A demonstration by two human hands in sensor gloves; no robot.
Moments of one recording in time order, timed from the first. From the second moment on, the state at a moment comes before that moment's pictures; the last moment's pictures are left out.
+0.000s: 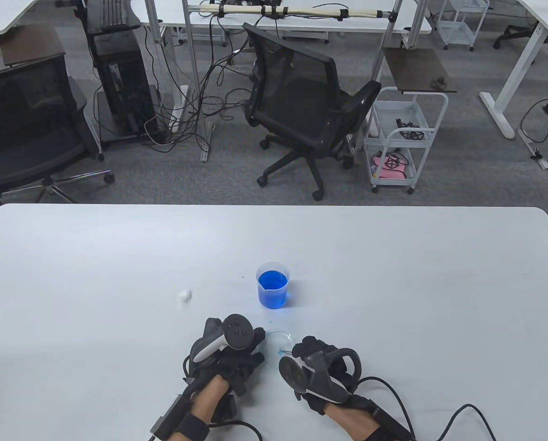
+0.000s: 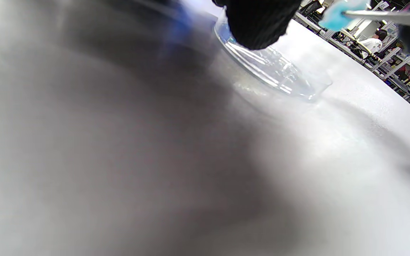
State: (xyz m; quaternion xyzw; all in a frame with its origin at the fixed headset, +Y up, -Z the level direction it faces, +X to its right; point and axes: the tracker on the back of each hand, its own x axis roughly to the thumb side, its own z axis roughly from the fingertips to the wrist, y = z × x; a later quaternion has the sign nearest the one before) left_hand -0.143 -0.793 -0.404 -0.25 -0.15 0.17 0.94; right_hand 0.036 -0.755 -0.343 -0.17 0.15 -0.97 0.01
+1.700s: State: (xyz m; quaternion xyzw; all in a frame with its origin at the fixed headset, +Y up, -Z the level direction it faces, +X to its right) left_hand -0.139 -0.794 -0.402 -0.26 -0.15 0.17 0.94; right_hand 0.017 -0.778 -0.384 -0.14 0.13 -0.98 0.07
